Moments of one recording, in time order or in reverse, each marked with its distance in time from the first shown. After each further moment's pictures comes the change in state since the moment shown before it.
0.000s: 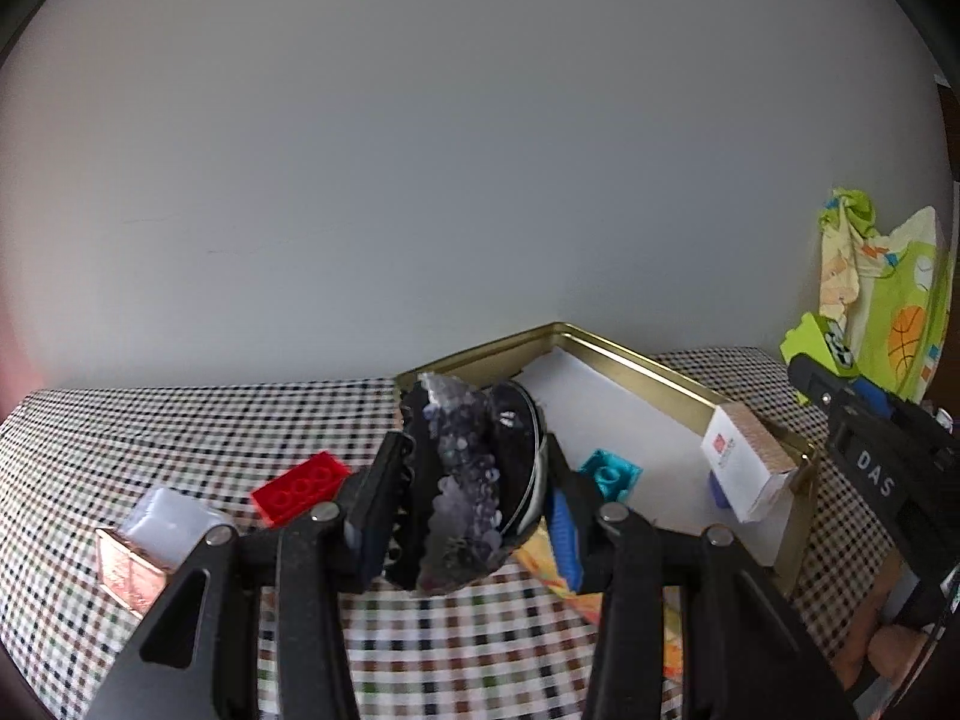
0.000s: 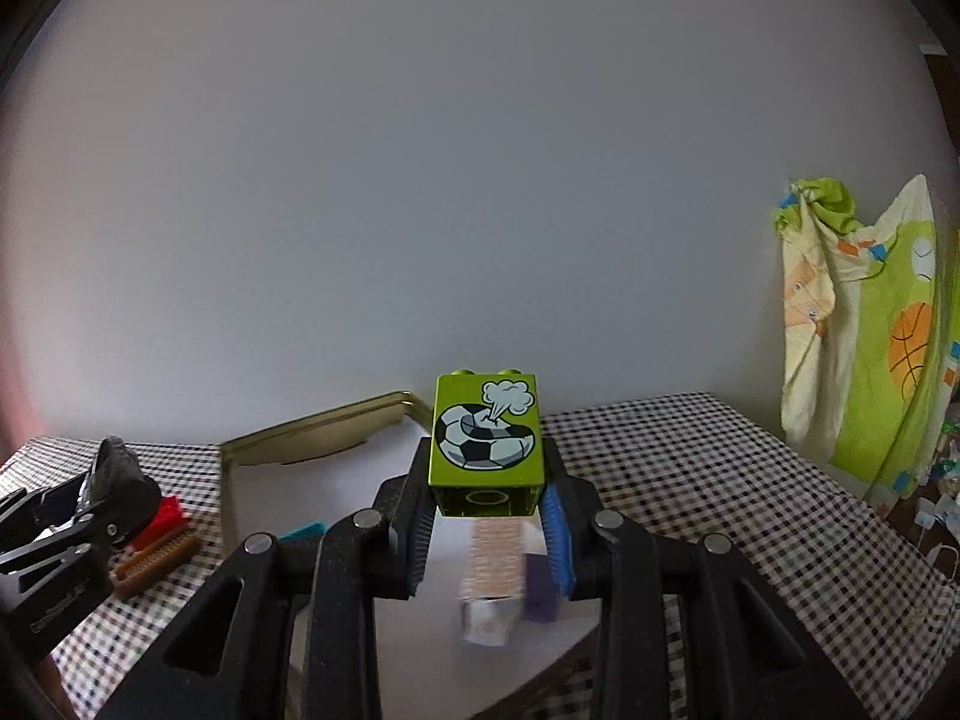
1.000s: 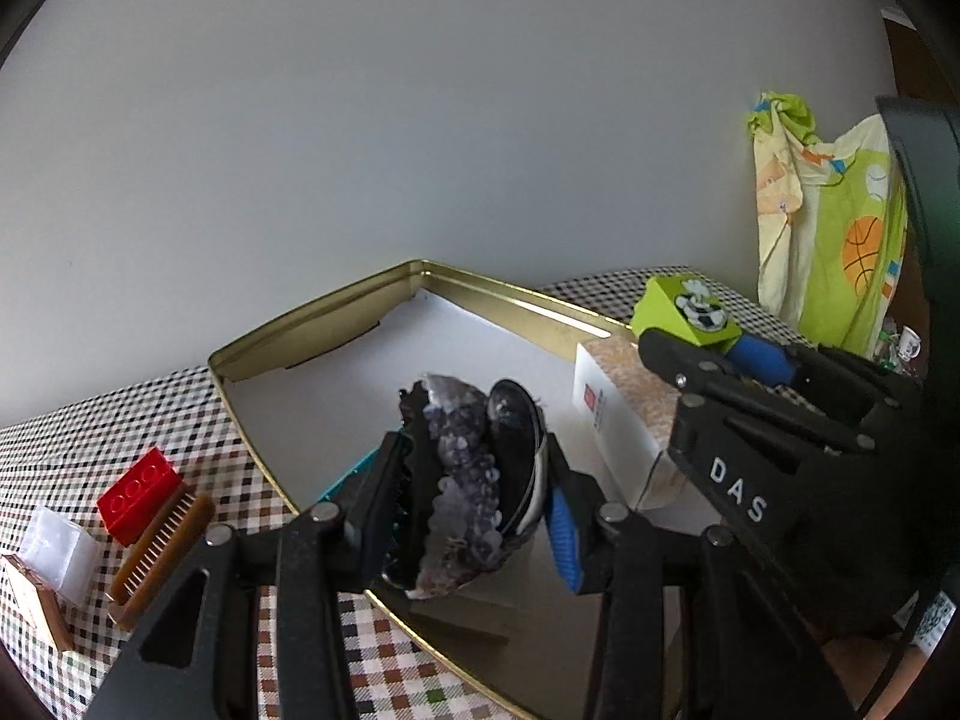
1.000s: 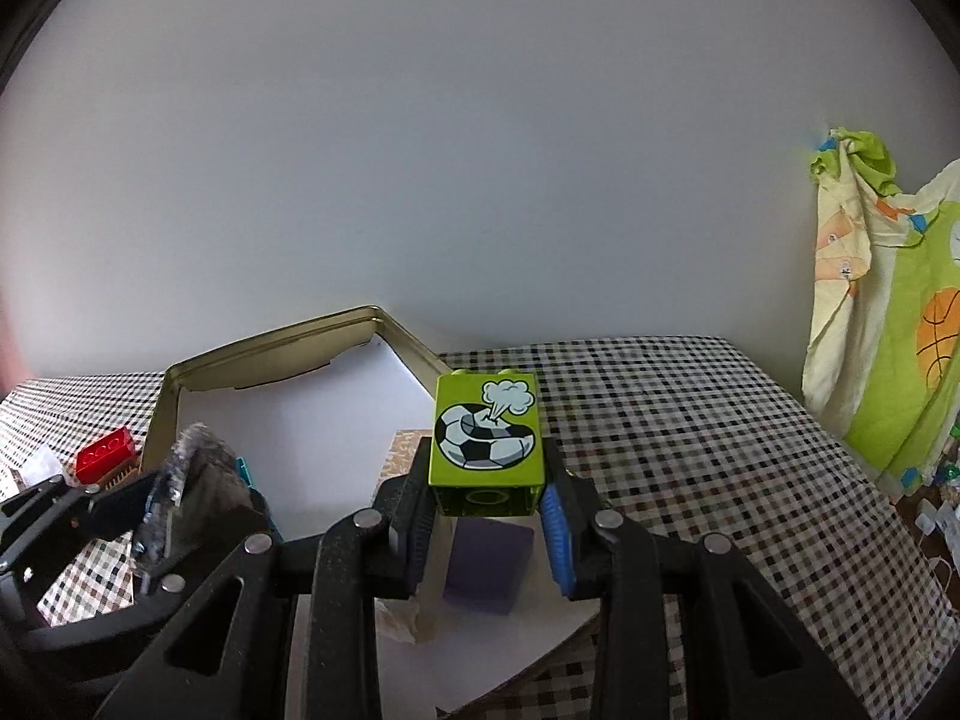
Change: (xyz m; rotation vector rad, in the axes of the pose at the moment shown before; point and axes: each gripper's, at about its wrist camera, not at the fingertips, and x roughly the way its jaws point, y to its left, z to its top) left arm 0.039 -0.081 -0.014 0.144 0.132 -0.119; right arm 0.060 -0.029 -0.021 -0.048 0.185 0.045
